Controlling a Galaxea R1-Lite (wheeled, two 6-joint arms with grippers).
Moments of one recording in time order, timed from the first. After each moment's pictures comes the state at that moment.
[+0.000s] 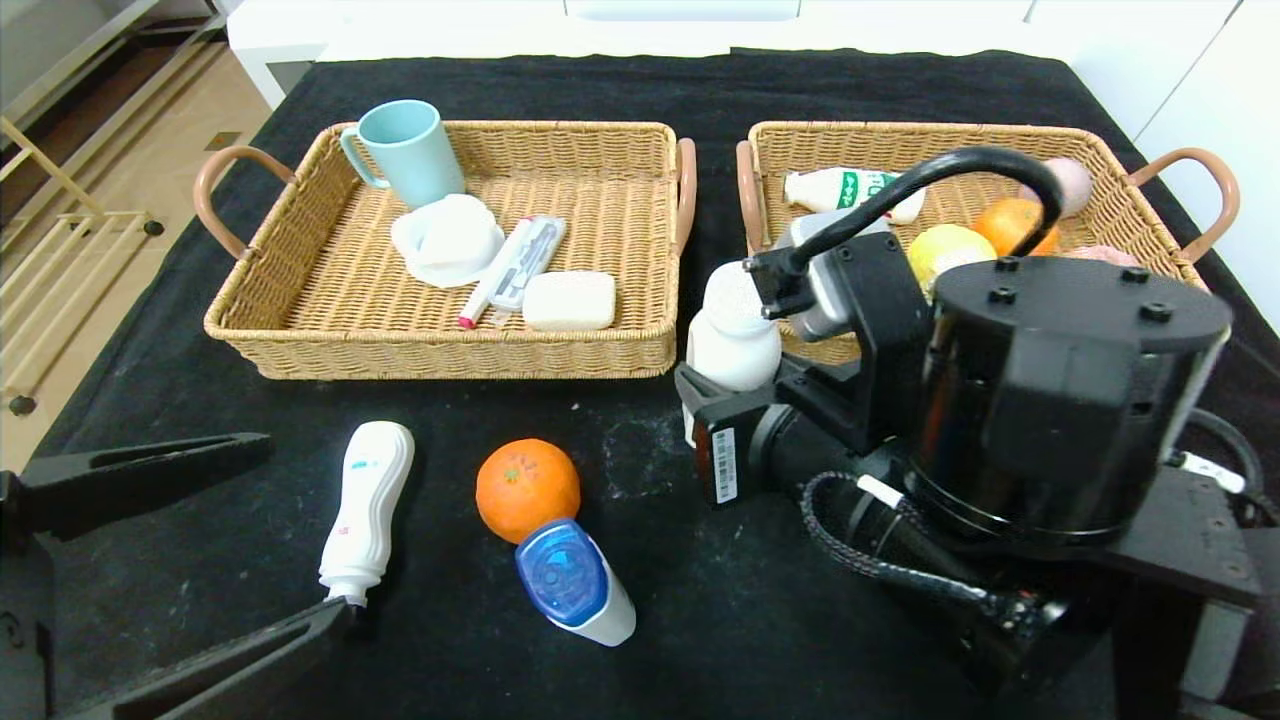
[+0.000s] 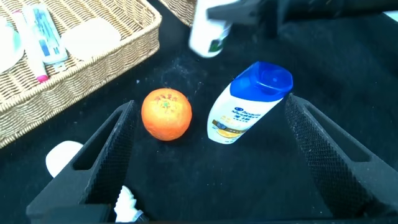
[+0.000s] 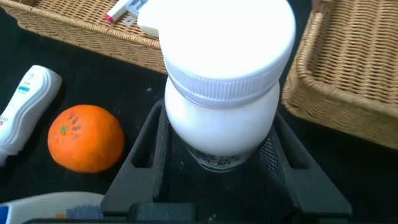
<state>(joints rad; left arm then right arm) -0.43 0.87 -0.59 -0.21 -0.34 0.17 0.99 1.73 -1.05 -0.63 -0.56 0.01</state>
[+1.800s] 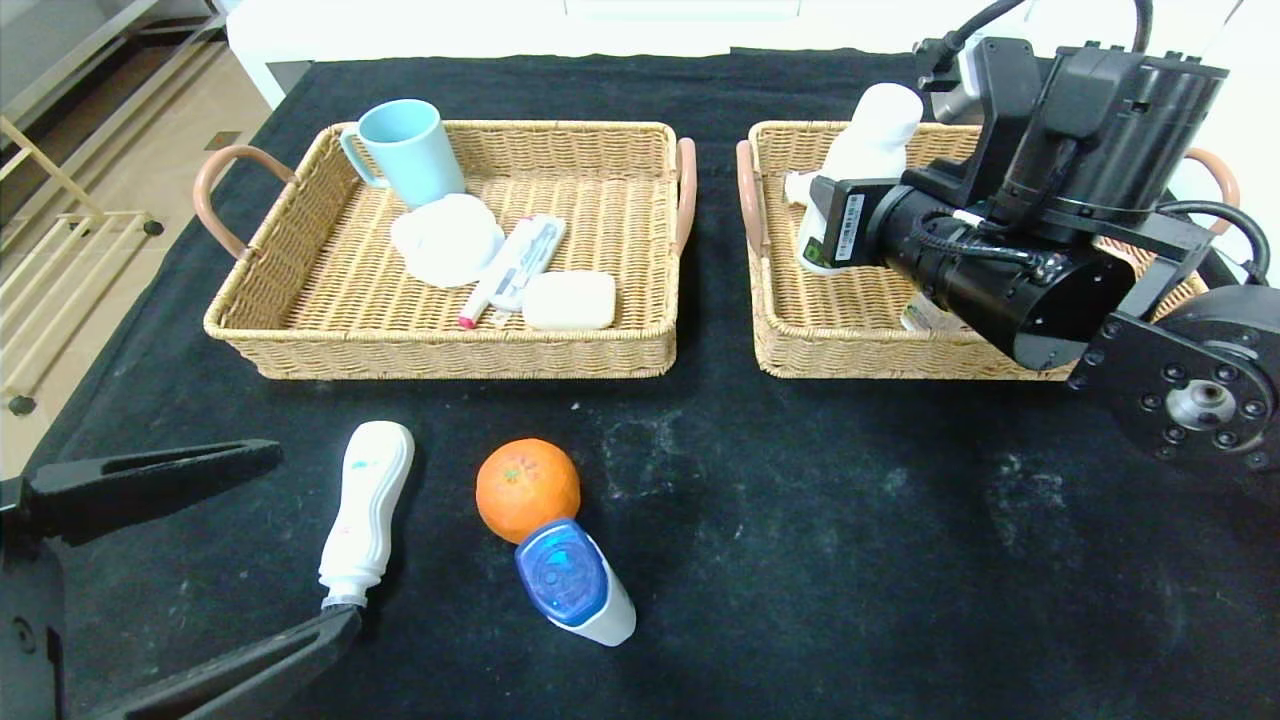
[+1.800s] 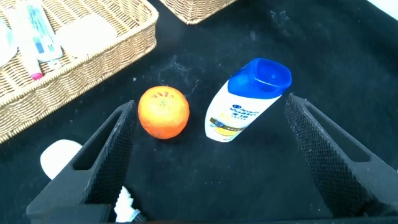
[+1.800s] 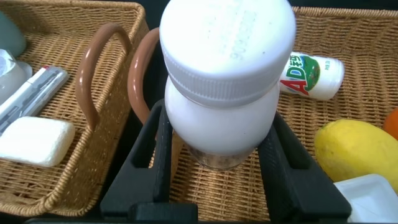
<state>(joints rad) -0.44 0.88 -0.59 -0.22 -0.34 0.17 0.59 1.83 -1.38 -0.61 -0.37 -0.02</state>
